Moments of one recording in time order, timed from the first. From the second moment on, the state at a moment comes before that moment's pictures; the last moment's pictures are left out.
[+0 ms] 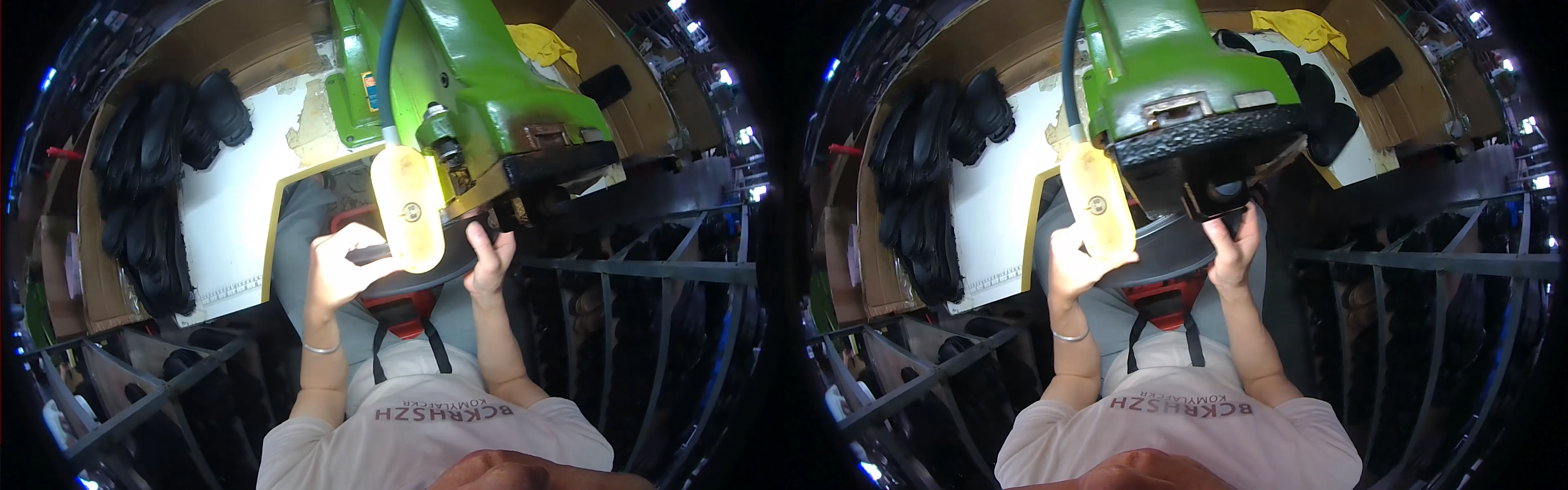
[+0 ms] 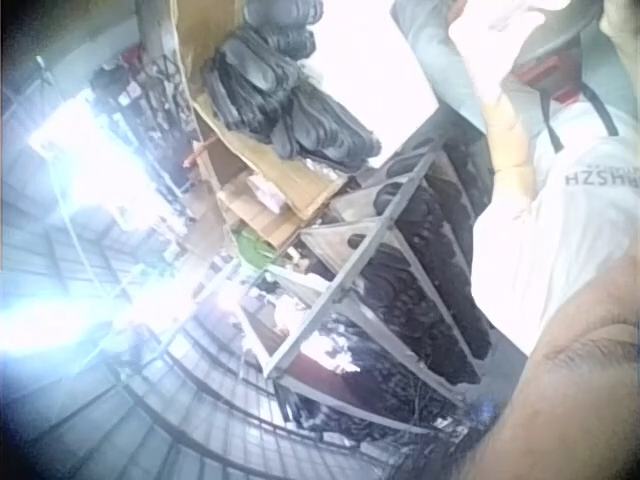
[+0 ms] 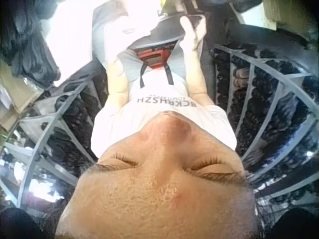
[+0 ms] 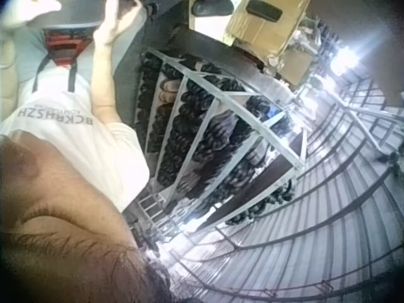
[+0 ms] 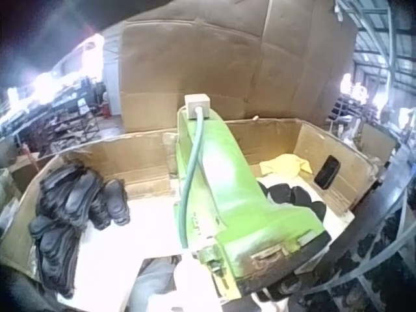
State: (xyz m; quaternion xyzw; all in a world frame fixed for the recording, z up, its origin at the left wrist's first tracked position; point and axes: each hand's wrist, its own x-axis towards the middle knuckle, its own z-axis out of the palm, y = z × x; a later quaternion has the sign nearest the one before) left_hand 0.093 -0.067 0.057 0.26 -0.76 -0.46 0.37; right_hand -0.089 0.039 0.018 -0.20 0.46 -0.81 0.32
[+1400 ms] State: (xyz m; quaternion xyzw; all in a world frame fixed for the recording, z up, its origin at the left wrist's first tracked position) left_hand 0.007 -0.003 -0.003 0.36 -0.65 -0.51 0.43; right_hand -0.064 0.173 -0.027 -0.13 0.48 -0.65 0.58
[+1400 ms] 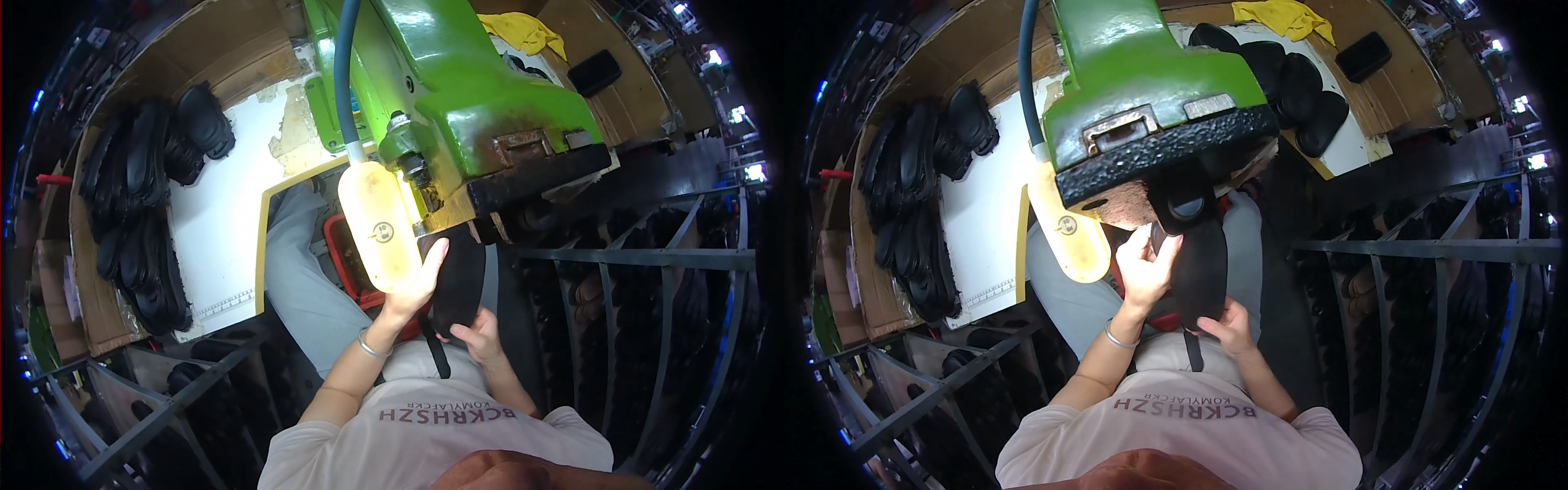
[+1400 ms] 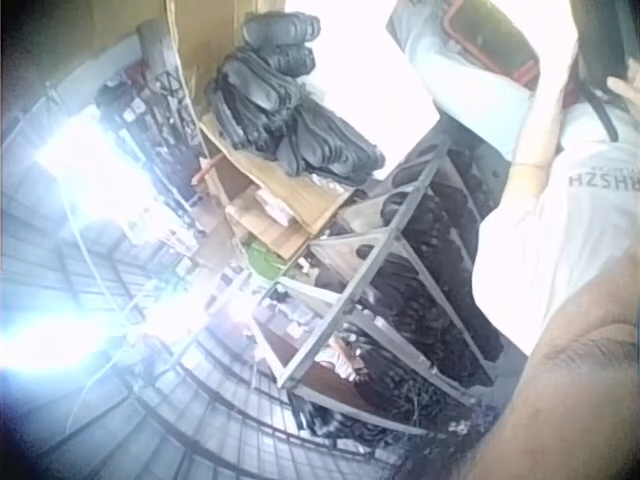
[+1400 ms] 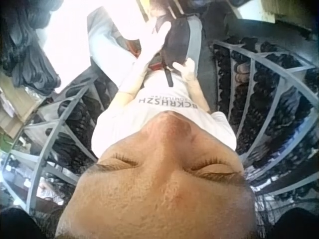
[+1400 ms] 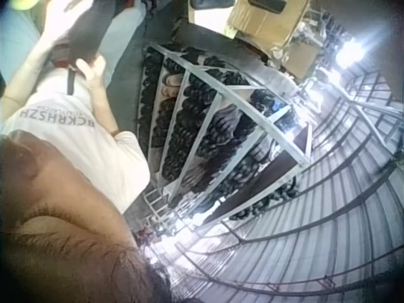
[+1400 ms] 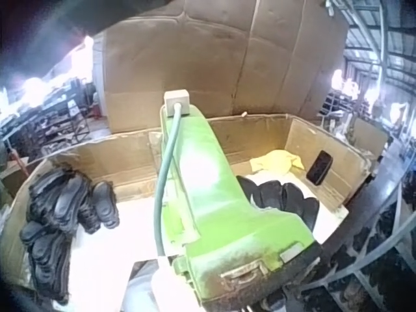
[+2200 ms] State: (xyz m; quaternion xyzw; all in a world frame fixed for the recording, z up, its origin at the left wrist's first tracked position) left_hand 0.031 -0.005 0.013 0.34 -0.48 -0.56 0.58; right_hand -0.131 0.126 -0.068 -0.17 0.46 -0.63 0.60
